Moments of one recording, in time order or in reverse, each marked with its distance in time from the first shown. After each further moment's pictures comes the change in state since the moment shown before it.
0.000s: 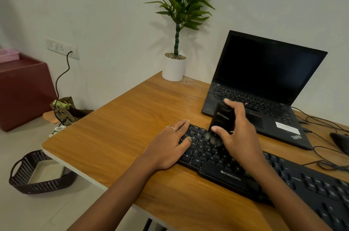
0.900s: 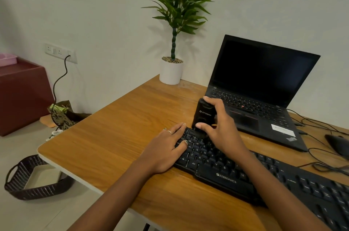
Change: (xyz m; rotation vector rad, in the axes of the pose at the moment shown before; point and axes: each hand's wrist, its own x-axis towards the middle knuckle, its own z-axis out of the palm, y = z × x) left_hand 0.000 0.003 -0.001 0.012 0.003 0.008; right_hand 0.028 0.004 0.016 0.090 -0.105 -0.117
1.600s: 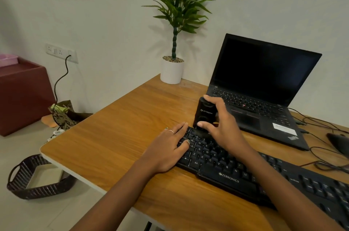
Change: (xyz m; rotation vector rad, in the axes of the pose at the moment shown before) left_hand -0.001 0.002 -0.001 0.029 0.010 0.012; right_hand 0.004 0.006 -0.001 -0.017 -0.035 -0.038
